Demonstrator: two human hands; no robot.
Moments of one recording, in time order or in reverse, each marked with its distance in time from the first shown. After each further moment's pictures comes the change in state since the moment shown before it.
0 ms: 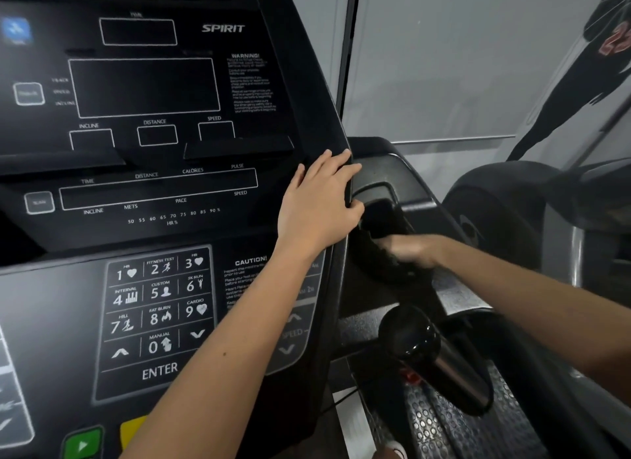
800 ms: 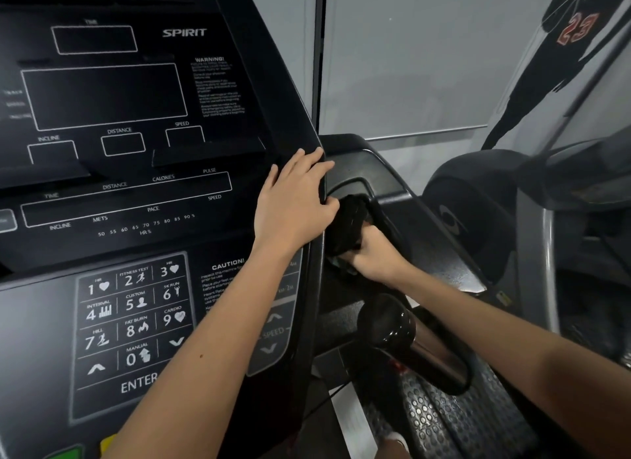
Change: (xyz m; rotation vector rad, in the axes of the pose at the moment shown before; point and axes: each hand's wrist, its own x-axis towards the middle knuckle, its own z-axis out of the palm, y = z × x) left_hand 0.001 0.000 0.002 0.021 0.018 0.000; right_hand 0.025 0.030 0.036 0.222 0.566 -0.546
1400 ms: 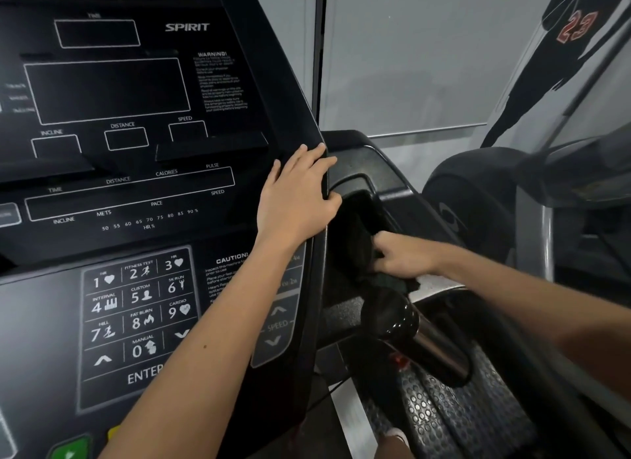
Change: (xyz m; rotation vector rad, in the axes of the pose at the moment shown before) left_hand -0.001 -0.001 0.000 0.002 -0.007 0.009; right_hand -0.015 -0.024 -0.042 -0.302 -0.501 0.184
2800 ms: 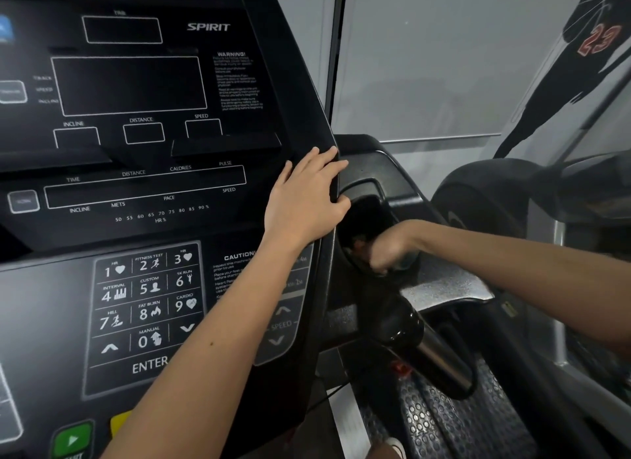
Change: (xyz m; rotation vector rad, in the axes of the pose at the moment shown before) left_hand -0.001 -0.002 -0.002 -0.017 -0.021 -0.001; right_hand 0.038 -0.026 -0.014 -0.612 -0.425 0.328
